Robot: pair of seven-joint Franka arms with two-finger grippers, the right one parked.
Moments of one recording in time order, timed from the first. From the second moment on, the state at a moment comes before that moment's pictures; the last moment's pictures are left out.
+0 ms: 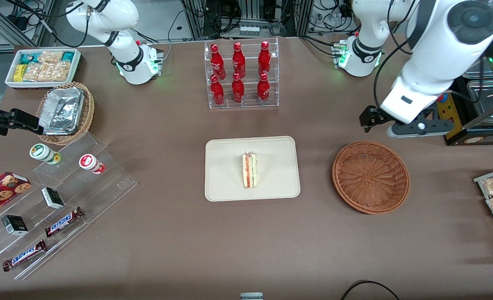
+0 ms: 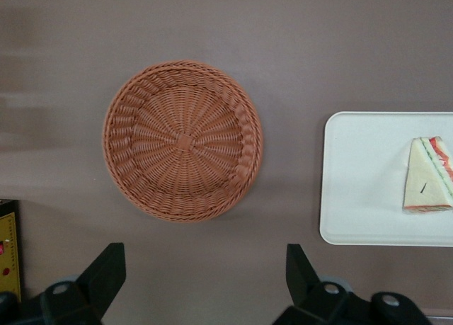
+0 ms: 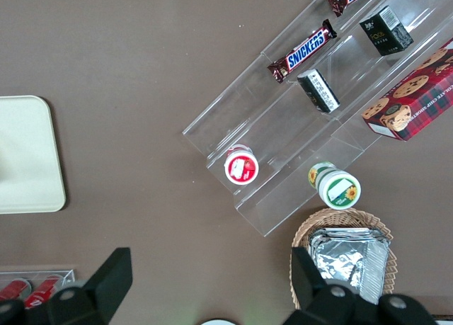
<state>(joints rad) -0.12 -0.05 -0.16 -1.77 0.04 1.73 -0.33</state>
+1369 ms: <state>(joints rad) 0.01 0.05 -0.04 -1.50 0.04 1.53 -0.08</state>
